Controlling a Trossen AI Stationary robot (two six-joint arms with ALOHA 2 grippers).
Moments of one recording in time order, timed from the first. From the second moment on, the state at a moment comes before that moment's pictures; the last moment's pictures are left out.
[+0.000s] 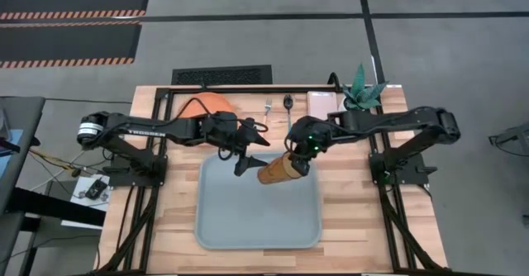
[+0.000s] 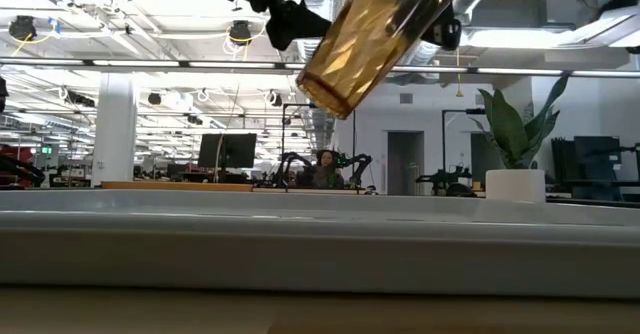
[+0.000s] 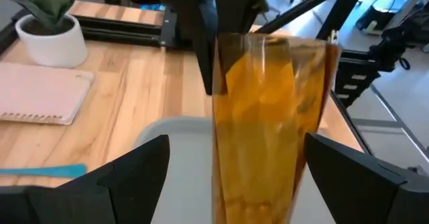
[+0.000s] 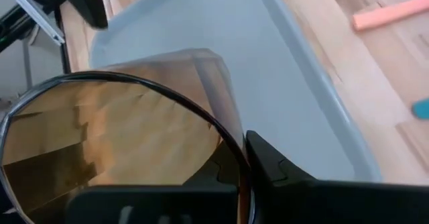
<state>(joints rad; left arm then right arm) 0.07 1.43 1.05 -0.05 0.24 -0.10 0.02 1.45 1.29 -0.71 -0.11 0.52</state>
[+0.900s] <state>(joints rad) 0.03 1.46 1.07 0.00 0.27 -0.17 -0.01 1.48 1.29 -0.57 -0.11 0.46</state>
